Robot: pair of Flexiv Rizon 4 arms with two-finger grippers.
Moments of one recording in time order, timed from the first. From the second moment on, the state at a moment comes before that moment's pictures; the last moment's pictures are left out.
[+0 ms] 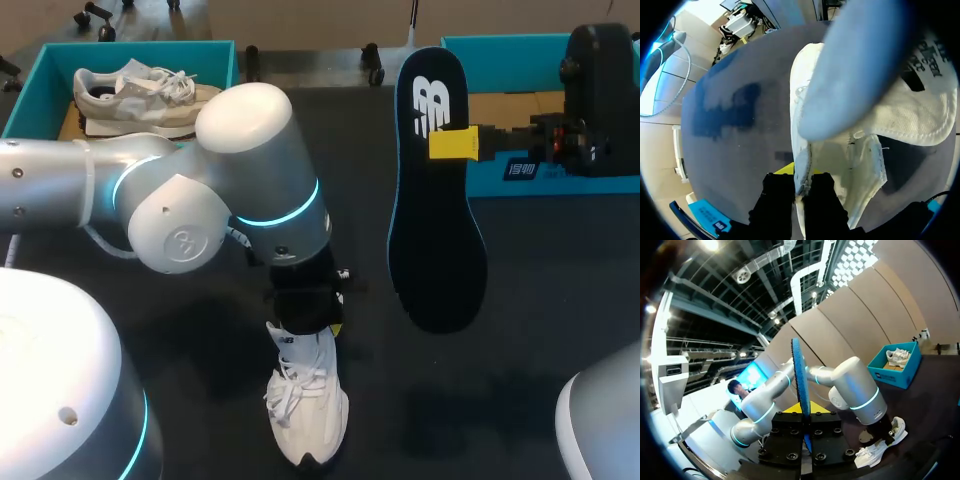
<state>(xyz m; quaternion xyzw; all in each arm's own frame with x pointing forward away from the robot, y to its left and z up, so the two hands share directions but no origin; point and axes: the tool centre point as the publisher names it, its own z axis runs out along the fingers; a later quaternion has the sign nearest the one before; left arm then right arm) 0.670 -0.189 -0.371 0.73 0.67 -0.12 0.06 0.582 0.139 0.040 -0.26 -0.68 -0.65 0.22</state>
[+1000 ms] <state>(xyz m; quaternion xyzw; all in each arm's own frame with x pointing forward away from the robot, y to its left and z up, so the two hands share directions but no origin) 0.703 -0.203 -0.289 0.68 0.67 -0.19 0.23 0.582 0.139 0.040 -0.26 -0.68 -0.65 0.22</state>
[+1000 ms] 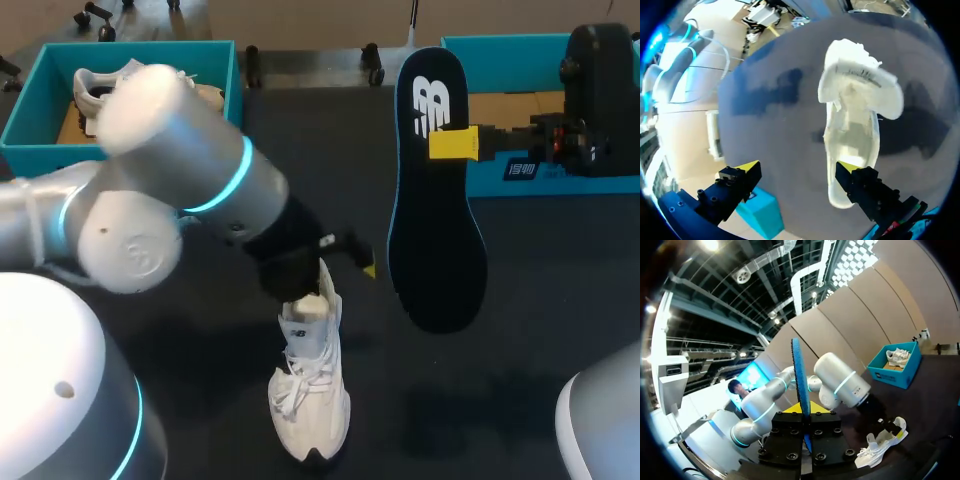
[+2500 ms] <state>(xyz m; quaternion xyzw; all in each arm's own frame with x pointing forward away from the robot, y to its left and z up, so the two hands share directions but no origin) 0.729 -0.169 -0.096 0.50 0.53 -0.43 0.54 0.582 0.139 0.040 -0.26 -0.68 -0.65 0.22</state>
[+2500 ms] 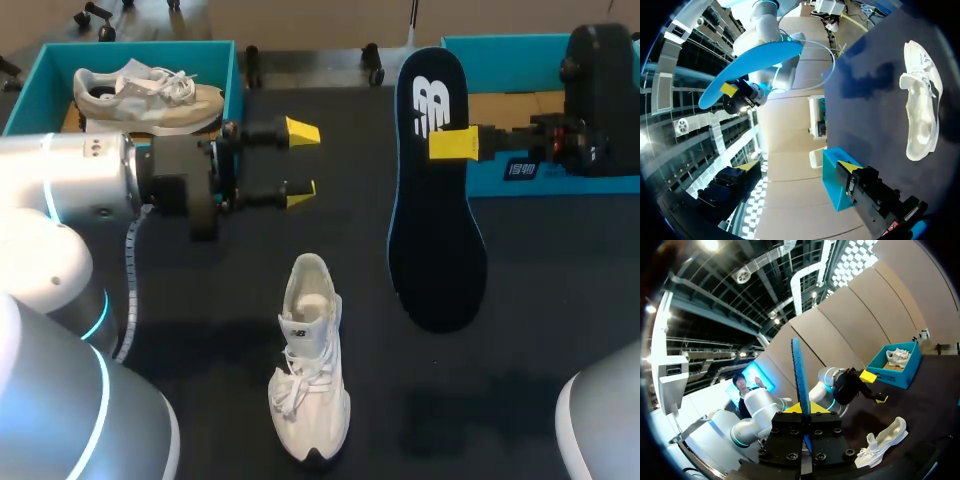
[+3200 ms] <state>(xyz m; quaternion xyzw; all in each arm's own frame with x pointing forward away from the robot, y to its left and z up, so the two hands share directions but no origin) 0.730 -0.172 -0.098 0.49 0.53 -0.43 0.54 0.640 0.120 0.014 -0.32 -0.67 -0.63 0.23</state>
